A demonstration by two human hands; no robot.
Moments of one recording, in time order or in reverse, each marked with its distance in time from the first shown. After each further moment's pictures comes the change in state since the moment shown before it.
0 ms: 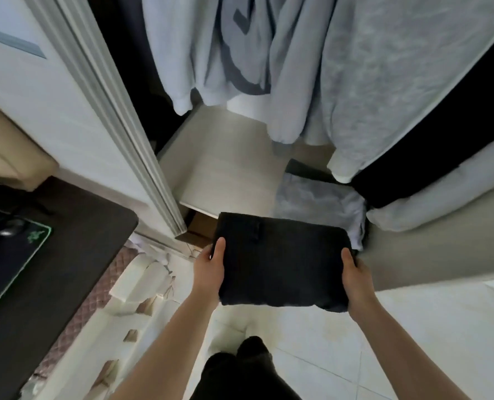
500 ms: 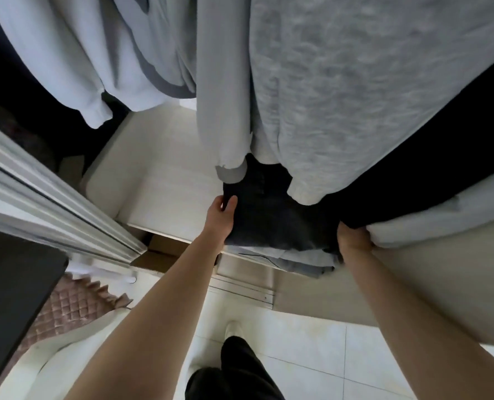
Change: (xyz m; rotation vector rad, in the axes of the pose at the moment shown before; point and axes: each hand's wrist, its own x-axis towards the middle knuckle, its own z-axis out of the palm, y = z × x) left_hand 0.140 0.066 0.160 0.204 -0.268 0.151; right_hand 0.156 -0.073 -0.008 -0.367 0.246 -0.115
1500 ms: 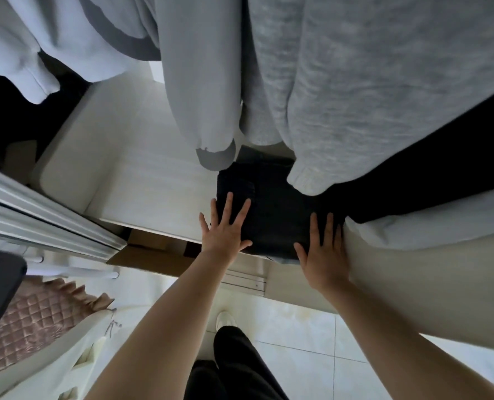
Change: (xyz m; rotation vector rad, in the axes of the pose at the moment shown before) left_hand 0.023 -0.082 0.032 1.310 -0.240 0.384; right_hand -0.002 0.100 0.064 -0.847 0.081 -0.549
